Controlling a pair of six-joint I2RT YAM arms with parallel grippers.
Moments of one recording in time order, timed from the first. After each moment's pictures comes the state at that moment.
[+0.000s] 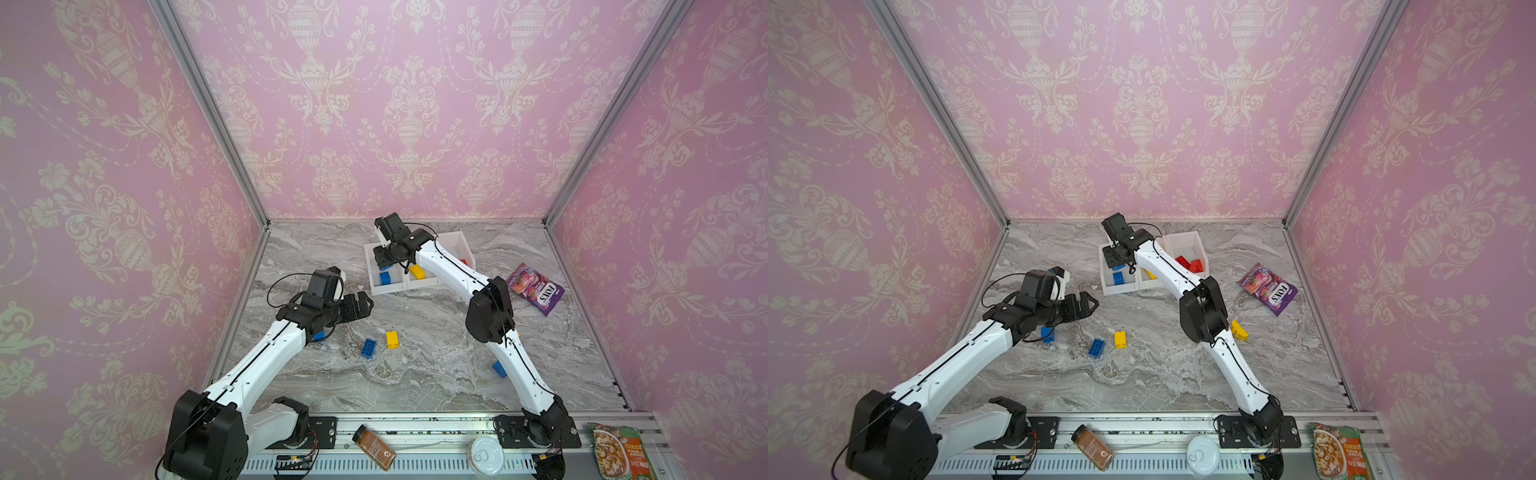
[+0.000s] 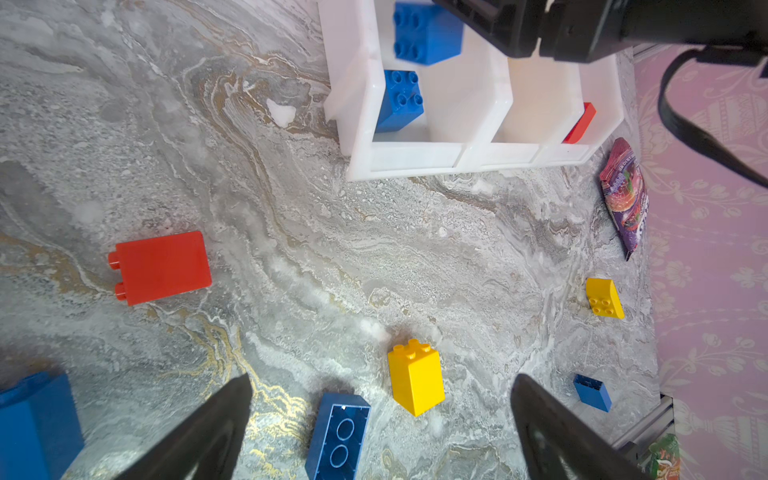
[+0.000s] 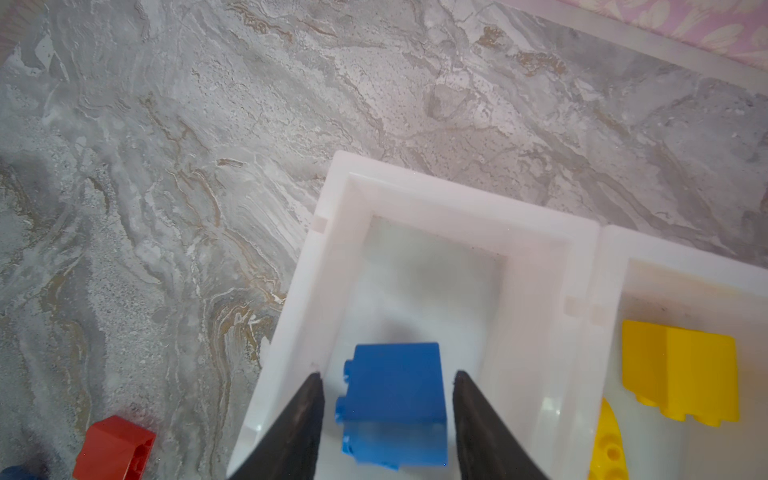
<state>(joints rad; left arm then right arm) -0.32 1.16 0.78 -0.49 0.26 -0.58 0.65 2.50 2.44 -0.84 0.05 0.21</state>
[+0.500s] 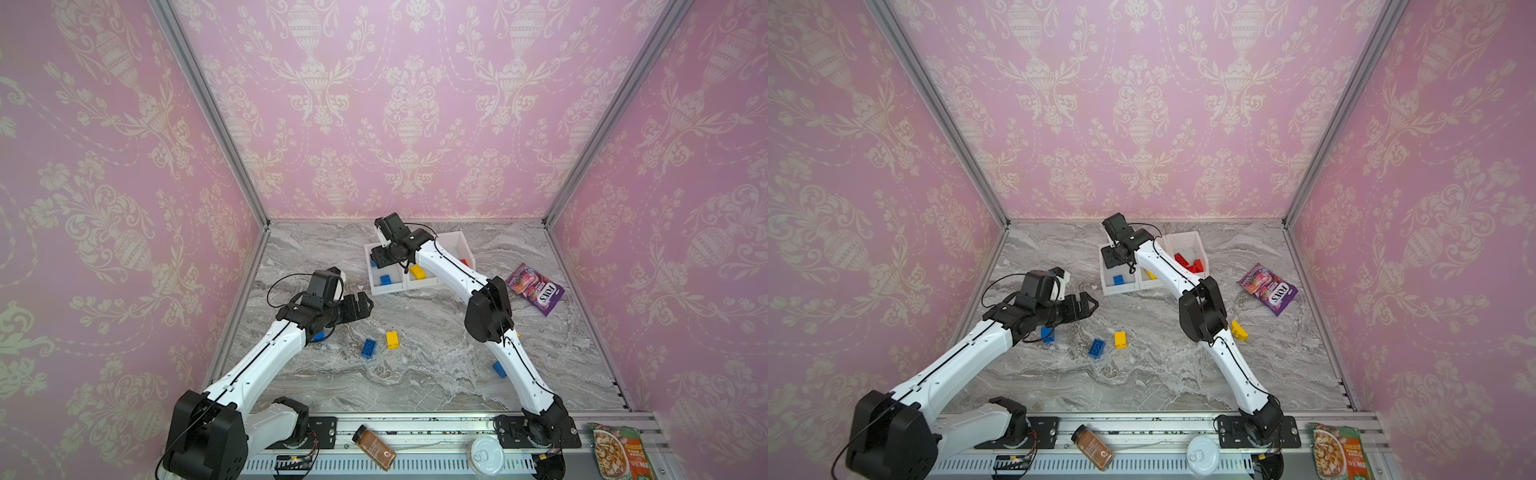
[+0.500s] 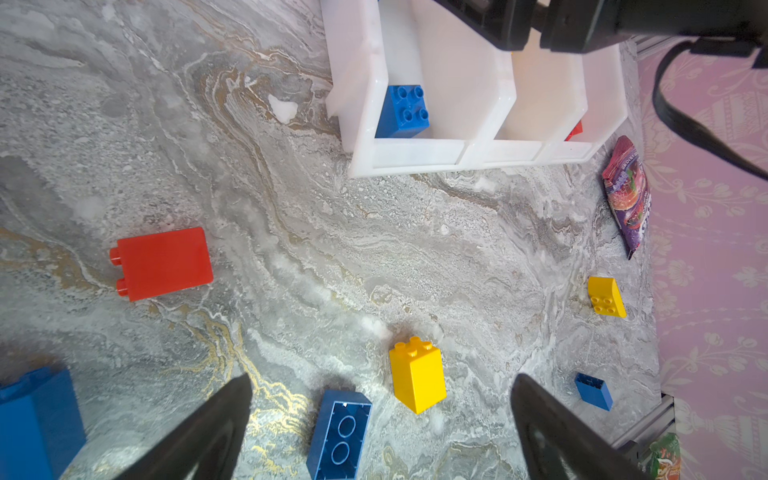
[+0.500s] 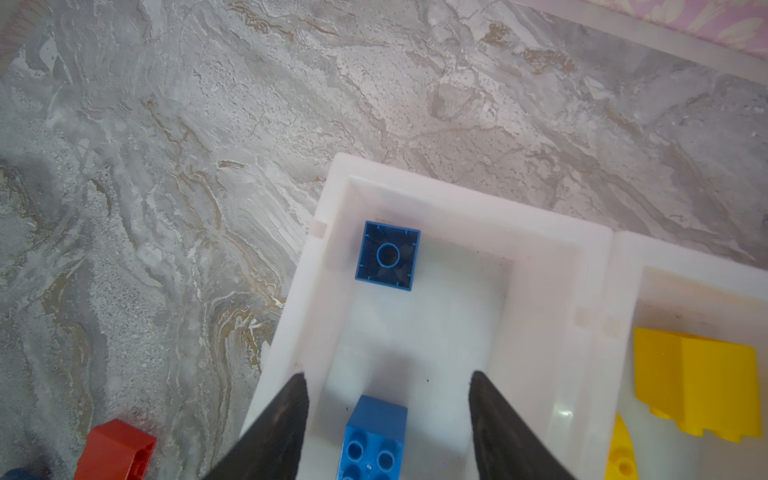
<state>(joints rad) -0.32 1.16 0.78 -0.49 0.26 -0.58 0.65 2.51 2.44 -0.83 0.03 0.21</state>
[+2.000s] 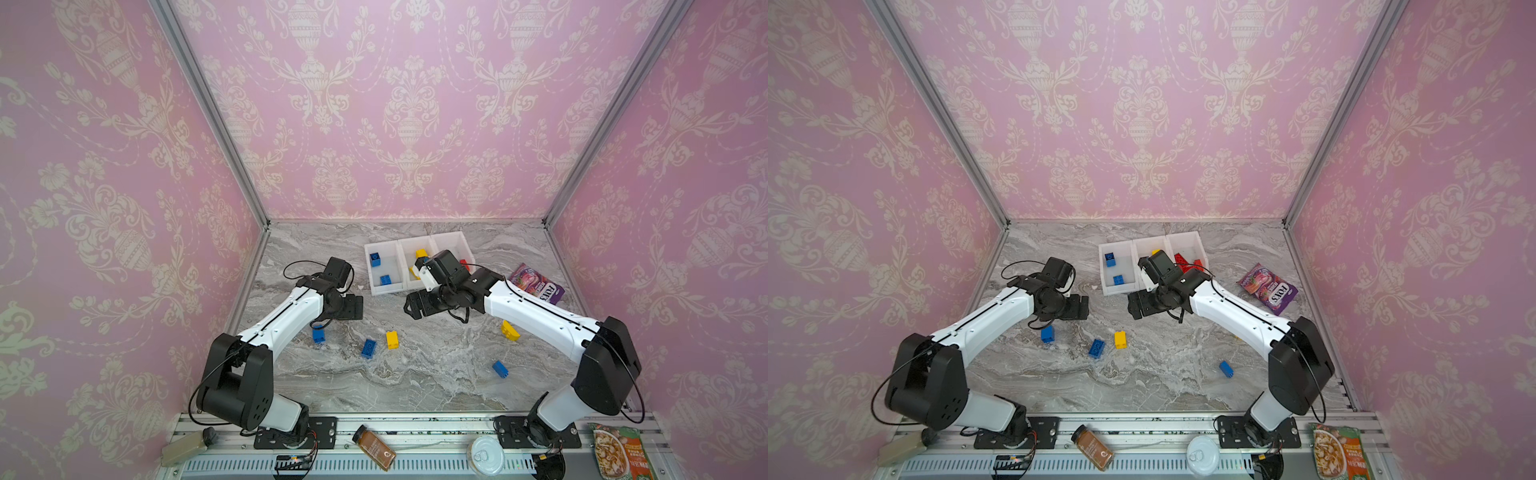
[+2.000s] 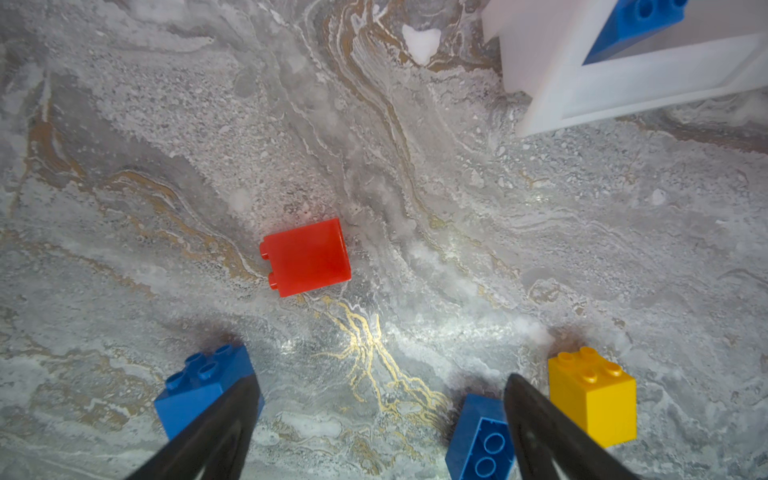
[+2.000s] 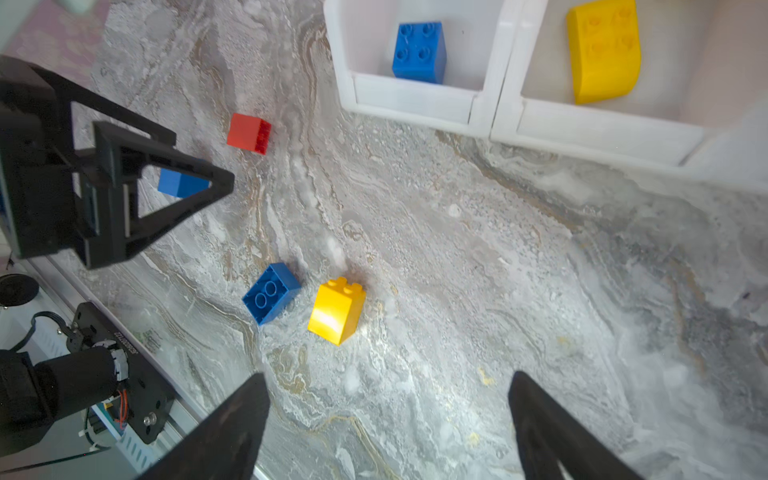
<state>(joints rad) -0.31 1.47 1.01 -0.78 0.01 -0.35 0.70 1.57 1.26 -0.70 -0.14 0.37</state>
